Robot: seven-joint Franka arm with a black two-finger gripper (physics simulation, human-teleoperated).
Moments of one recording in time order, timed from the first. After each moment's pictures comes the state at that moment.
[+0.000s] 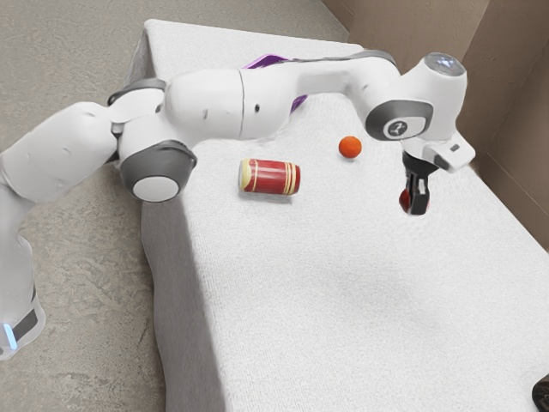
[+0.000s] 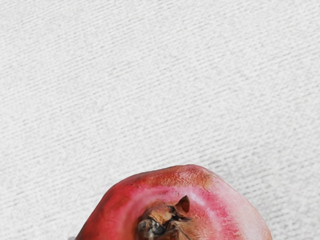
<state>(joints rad) -0.39 0.71 0.44 -0.85 -0.17 1.79 0.28</state>
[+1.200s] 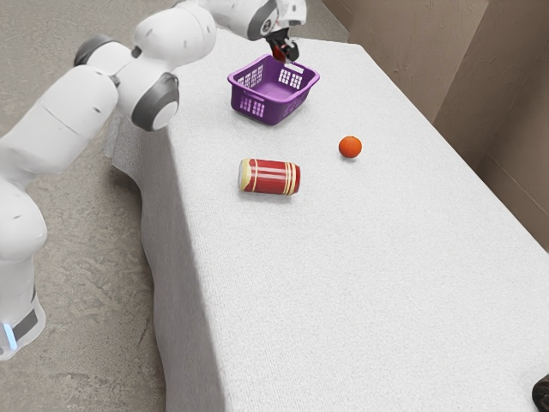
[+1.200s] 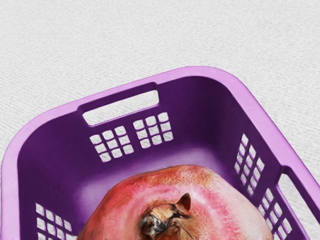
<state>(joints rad) 0.49 0.76 0.37 -0.87 -0.26 2.27 0.27</state>
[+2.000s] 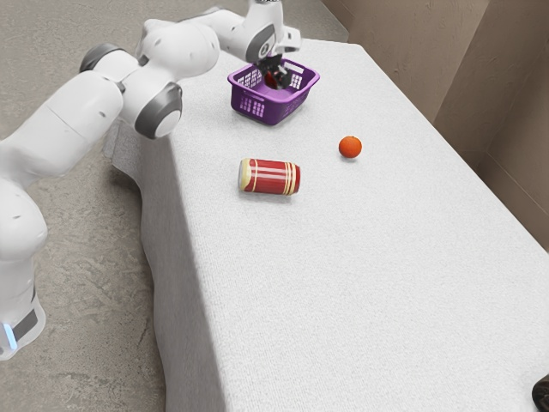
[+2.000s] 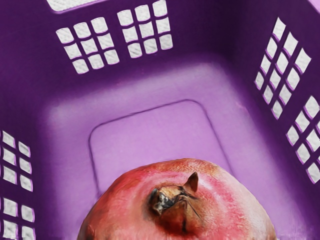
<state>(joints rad) 0.49 0.84 0.37 -0.92 -0.25 2.26 0.22</state>
